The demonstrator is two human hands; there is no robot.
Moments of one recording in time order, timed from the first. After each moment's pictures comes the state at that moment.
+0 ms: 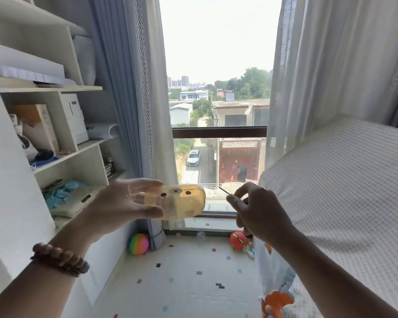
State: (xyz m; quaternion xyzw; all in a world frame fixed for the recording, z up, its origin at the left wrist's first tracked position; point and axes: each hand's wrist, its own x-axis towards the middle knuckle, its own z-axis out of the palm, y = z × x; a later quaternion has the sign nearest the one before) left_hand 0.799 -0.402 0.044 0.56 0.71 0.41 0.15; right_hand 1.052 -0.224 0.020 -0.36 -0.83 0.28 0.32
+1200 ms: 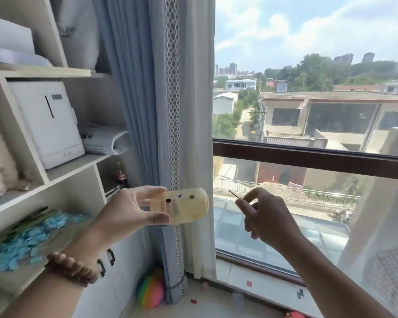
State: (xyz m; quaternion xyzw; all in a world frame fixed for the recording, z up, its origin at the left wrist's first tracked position) left_hand 0.371 -0.007 0.026 0.43 0.77 0.47 0.12; right_hand 0.565 0.227 0.009 -0.31 -0.86 0.33 0.24
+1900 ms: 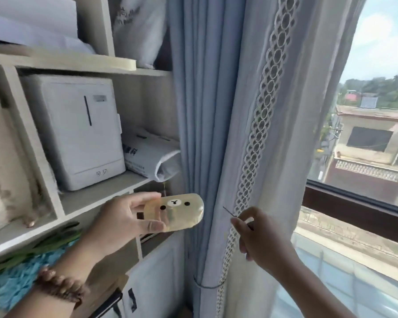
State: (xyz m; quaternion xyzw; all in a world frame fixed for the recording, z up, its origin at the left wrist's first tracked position) left_hand 0.082 0.028 0.011 0.27 0.82 0.50 0.02; right_hand 0.202 0.302 -0.006 -0.17 -0.91 0.34 0.16
